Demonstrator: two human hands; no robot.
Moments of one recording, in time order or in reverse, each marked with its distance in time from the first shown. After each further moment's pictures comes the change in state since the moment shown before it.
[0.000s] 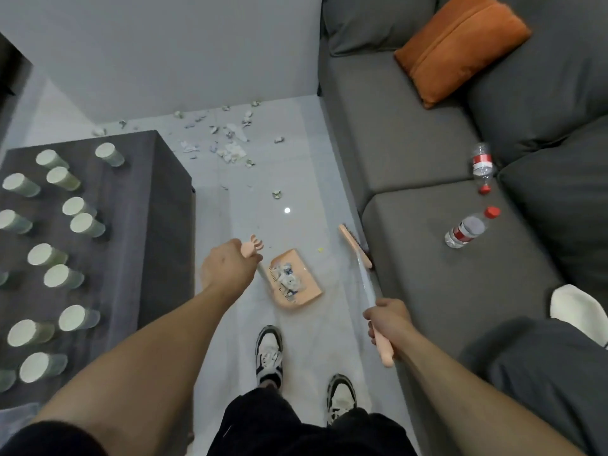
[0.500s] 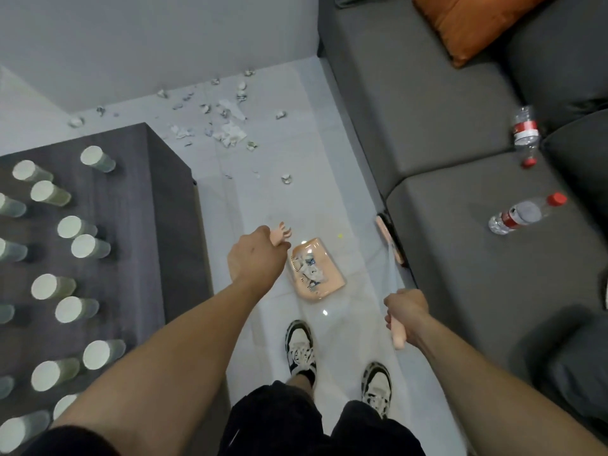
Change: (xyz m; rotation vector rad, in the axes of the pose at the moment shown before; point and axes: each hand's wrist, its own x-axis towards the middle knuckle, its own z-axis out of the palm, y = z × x) left_hand 0.119 -0.001 0.000 0.059 -0.110 0.149; right_hand 0.062 -0.052 0.100 0.023 0.159 0.169
